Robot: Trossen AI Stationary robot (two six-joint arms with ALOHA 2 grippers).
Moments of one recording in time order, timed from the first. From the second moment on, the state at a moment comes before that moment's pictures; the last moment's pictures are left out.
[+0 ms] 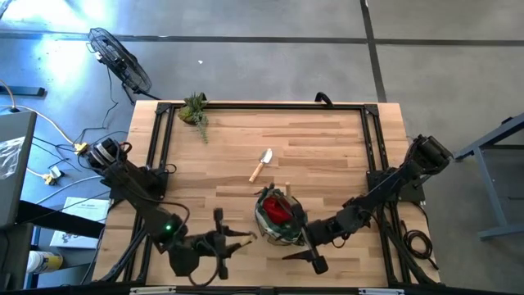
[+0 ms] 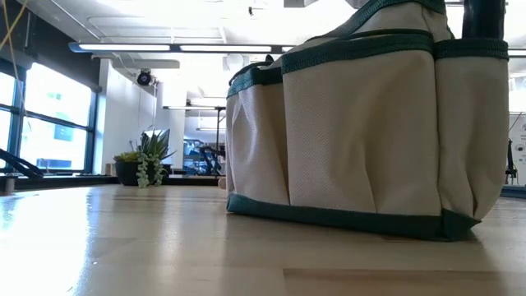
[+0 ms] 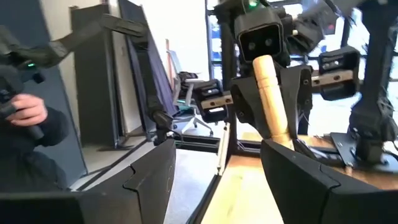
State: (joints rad) left arm -0.81 1.60 1.20 0.04 -0.96 -0.16; right arm 0.63 1.58 0.87 0.81 0.25 0.08
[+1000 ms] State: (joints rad) left arm -0.69 1.62 1.12 0.08 -0.85 -0.29; right arm 0.63 1.58 0.87 0.75 0.26 0.11
